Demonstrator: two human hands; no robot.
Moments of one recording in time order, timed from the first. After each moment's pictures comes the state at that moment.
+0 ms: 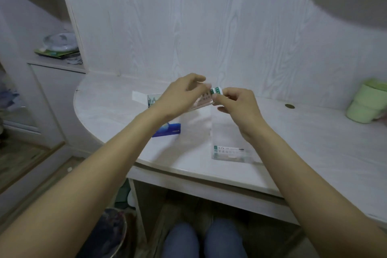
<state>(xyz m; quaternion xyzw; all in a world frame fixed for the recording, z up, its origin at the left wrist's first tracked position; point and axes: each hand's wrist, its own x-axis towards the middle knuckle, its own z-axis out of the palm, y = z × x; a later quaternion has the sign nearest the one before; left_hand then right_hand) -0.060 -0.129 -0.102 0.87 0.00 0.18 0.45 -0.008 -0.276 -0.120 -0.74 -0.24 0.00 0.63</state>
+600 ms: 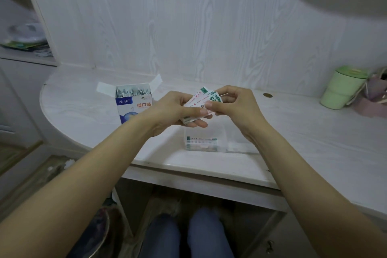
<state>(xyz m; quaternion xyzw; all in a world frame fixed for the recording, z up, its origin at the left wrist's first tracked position) -0.054 -0.179 -0.131 0.77 -0.02 -0.03 0.64 0.004 -0.341 -0.134 -0.74 -0.24 0.03 0.63</state>
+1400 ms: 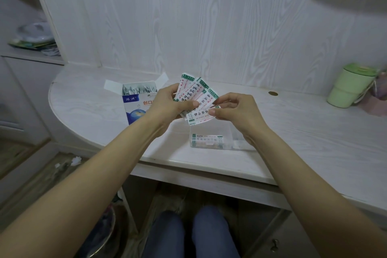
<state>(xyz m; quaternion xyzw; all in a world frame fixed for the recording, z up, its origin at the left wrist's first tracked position) -0.053 -0.168 -0.145 0.70 0.05 0.12 0.70 0.001 -0.336 -0.149 -0.75 -0.19 0.06 0.64</state>
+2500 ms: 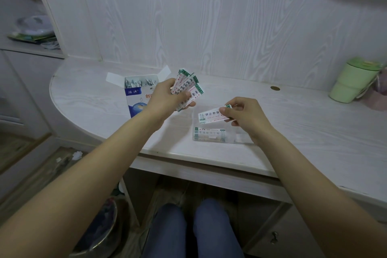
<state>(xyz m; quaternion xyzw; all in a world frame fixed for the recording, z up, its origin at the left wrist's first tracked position) -0.053 -0.157 -0.153 0.74 0.06 0.16 0.65 0.005 -0.346 -0.167 -0.81 -0.14 0.06 0.56</state>
